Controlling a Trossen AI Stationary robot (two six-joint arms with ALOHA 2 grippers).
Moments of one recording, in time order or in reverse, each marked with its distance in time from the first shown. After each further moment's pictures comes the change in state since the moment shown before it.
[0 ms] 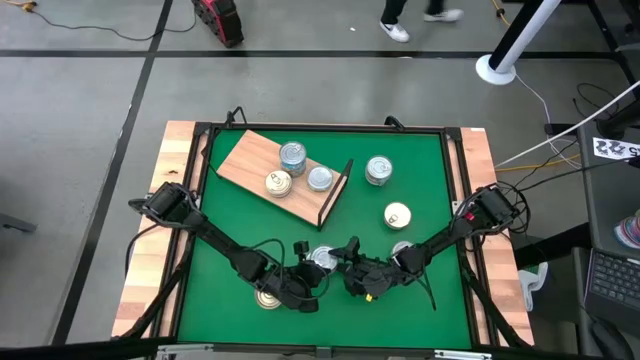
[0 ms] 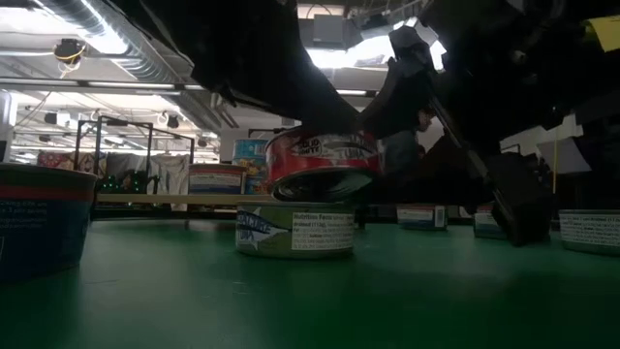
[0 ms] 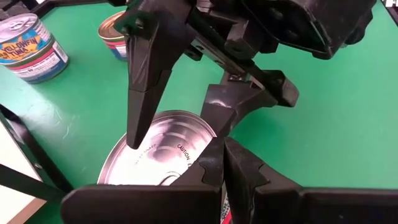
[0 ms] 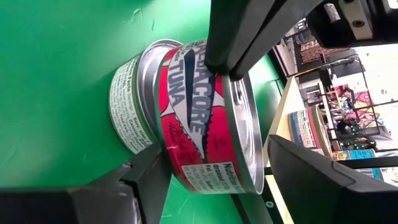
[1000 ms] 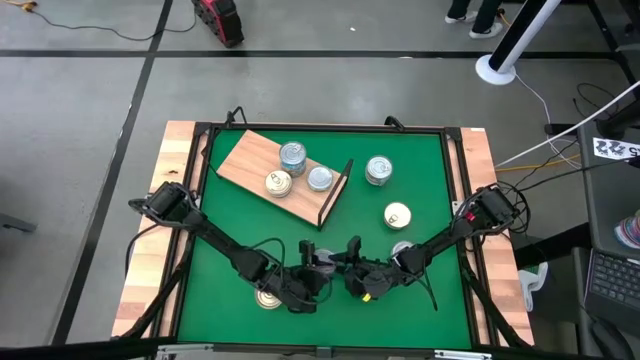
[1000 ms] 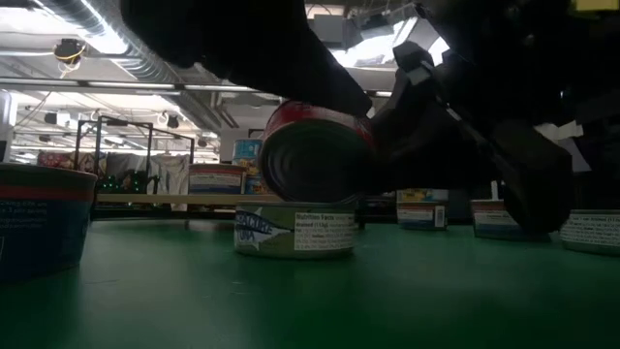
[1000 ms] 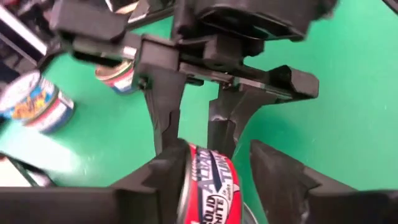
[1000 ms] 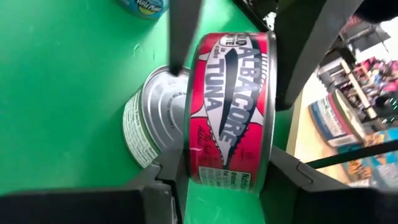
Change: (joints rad) left arm 0.000 0.000 0.022 0.006 0.003 0.273; right arm 0.001 -0.002 0.002 0.004 -0.055 0.253
